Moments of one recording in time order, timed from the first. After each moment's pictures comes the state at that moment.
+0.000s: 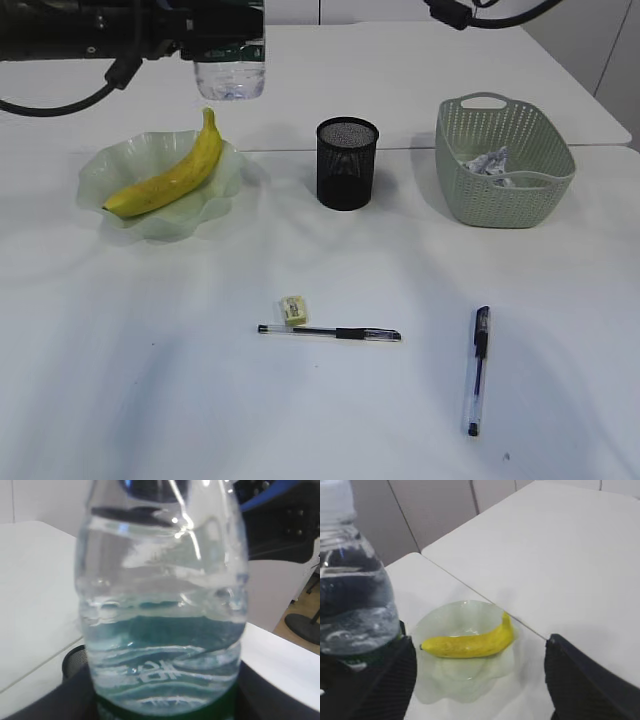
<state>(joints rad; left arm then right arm) -0.12 1.89 -1.41 -1.72 0.88 1.72 0.19 2.05 -2.02 1.04 0.83 -0.97</state>
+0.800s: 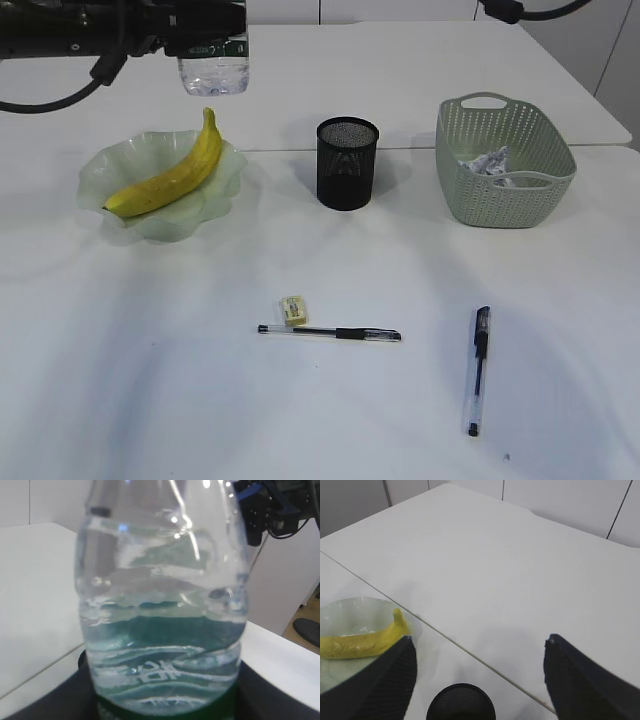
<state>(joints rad) -0.09 1.89 -1.41 -1.72 0.88 1.72 0.11 2.05 -2.02 0.83 0.64 -0.97</state>
